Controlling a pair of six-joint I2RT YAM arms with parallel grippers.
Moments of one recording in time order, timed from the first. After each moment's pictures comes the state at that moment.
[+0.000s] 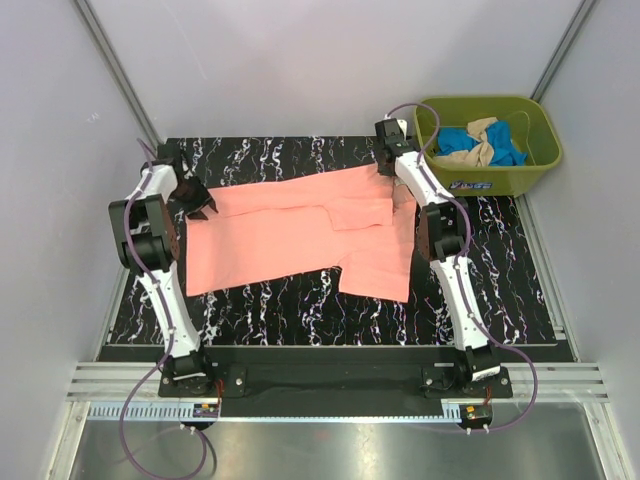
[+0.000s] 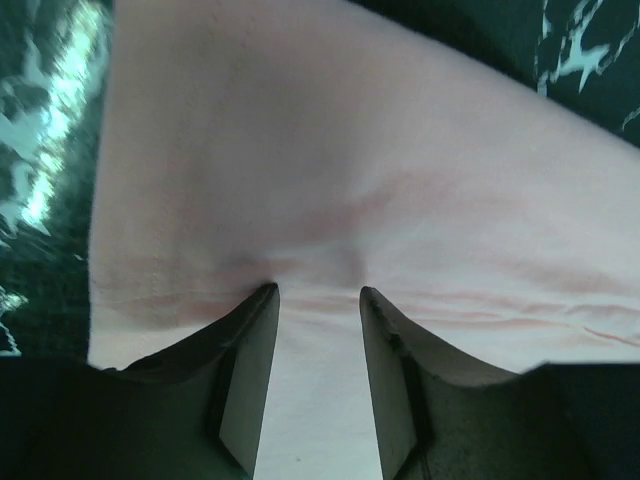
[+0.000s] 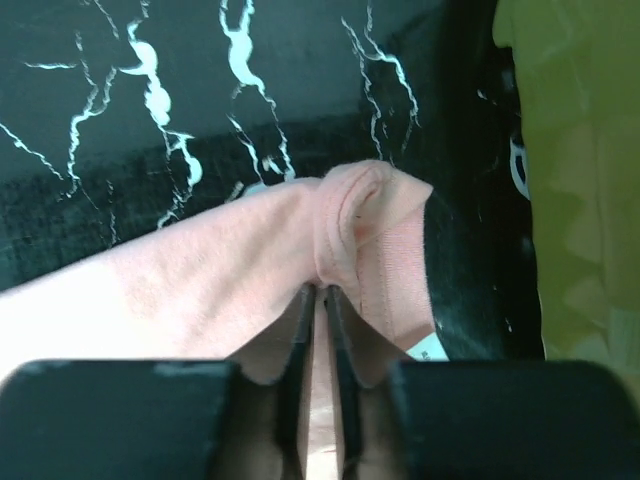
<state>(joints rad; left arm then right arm) 0.21 2.21 1.73 -0.76 0.20 -0.43 0.27 2.73 2.56 -0.71 0.33 0.27</state>
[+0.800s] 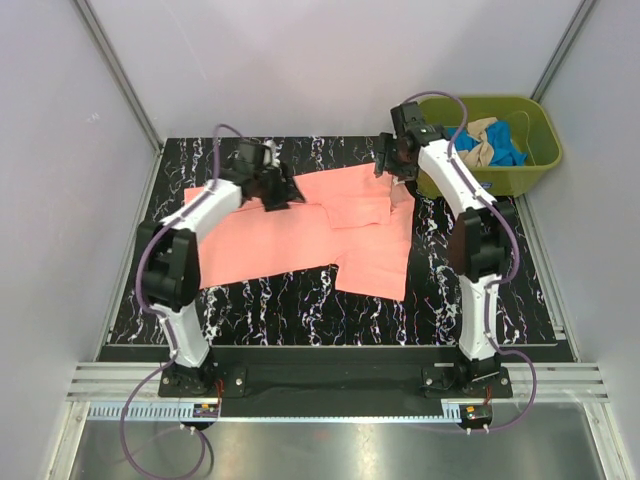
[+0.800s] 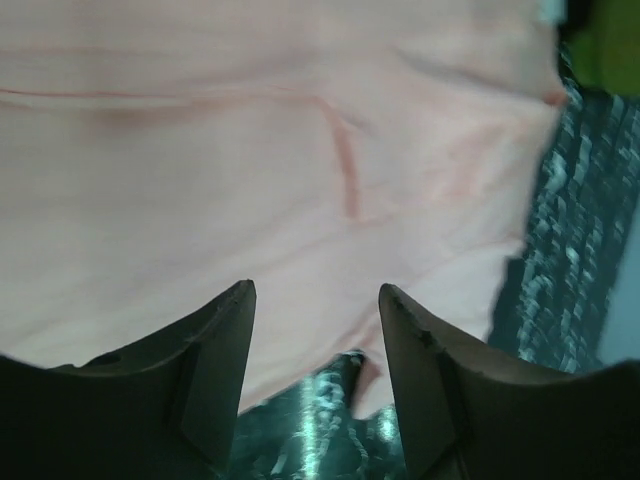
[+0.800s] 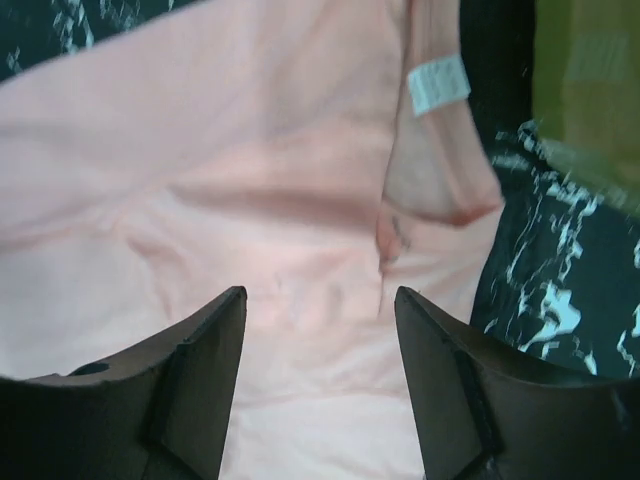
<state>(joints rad) -0.23 1.84 1.47 -0.49 0.29 -0.56 0.29 2.22 2.15 -0.88 0.08 0.37</state>
